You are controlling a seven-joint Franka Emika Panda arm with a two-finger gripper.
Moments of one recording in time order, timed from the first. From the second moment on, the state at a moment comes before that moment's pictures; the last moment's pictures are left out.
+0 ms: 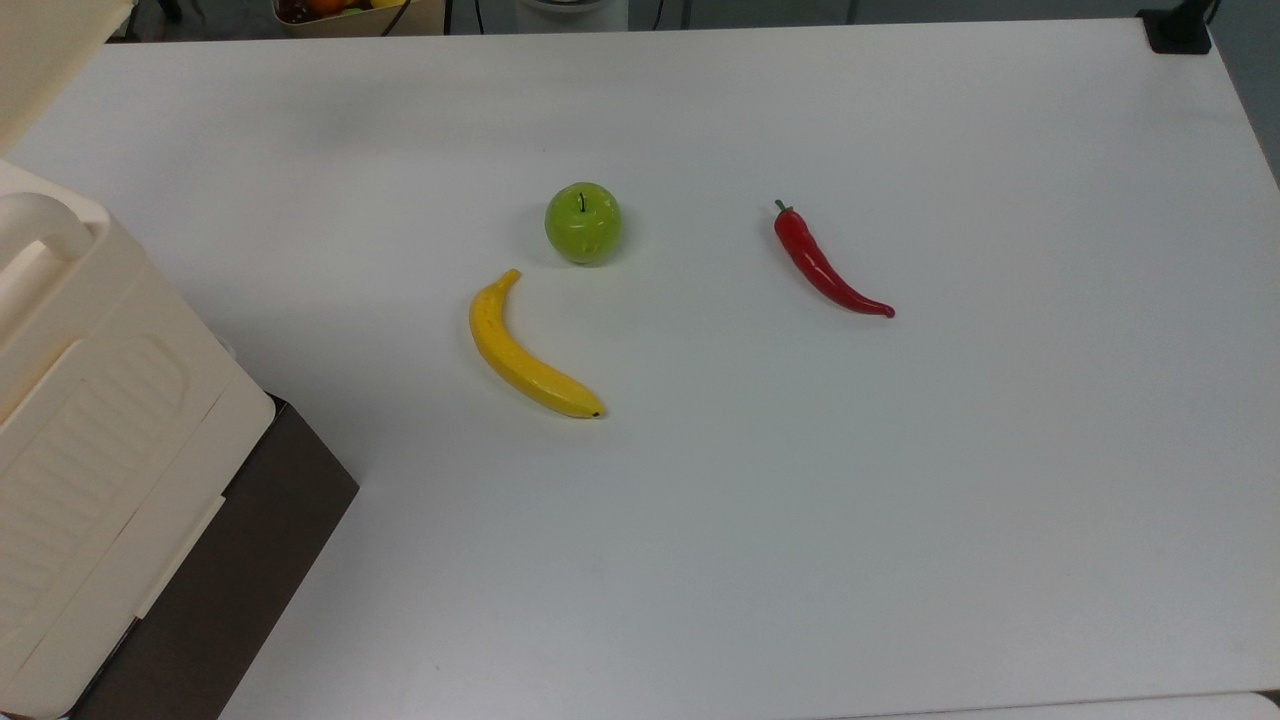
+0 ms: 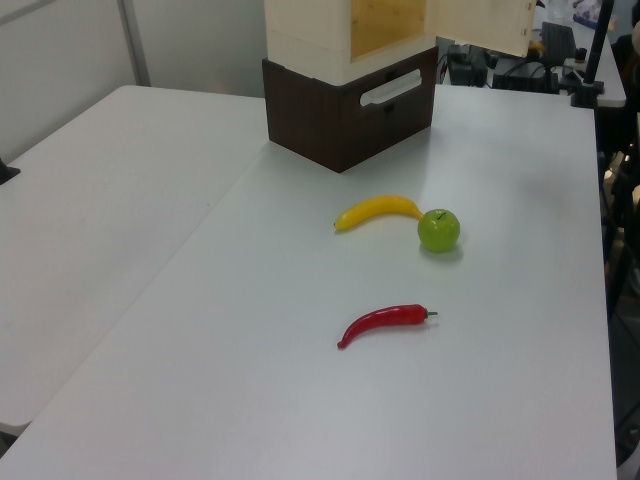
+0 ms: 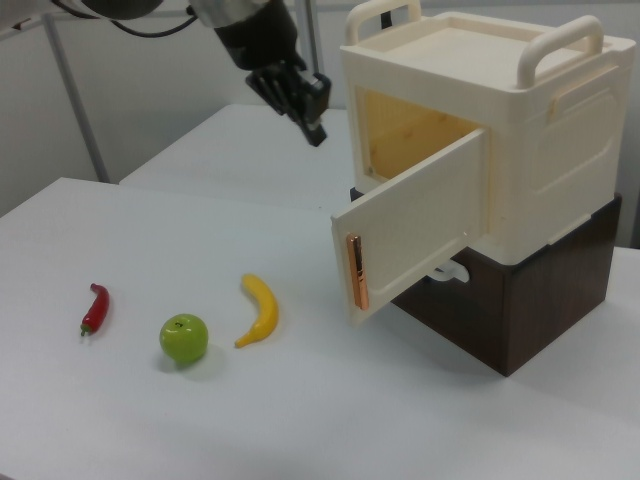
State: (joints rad) arm -0.16 0.02 -0.18 -1.39 -0.05 1.78 -0.05
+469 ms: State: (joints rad) arm -0.32 0.02 -0.20 -1.38 0.01 1.81 -0.16
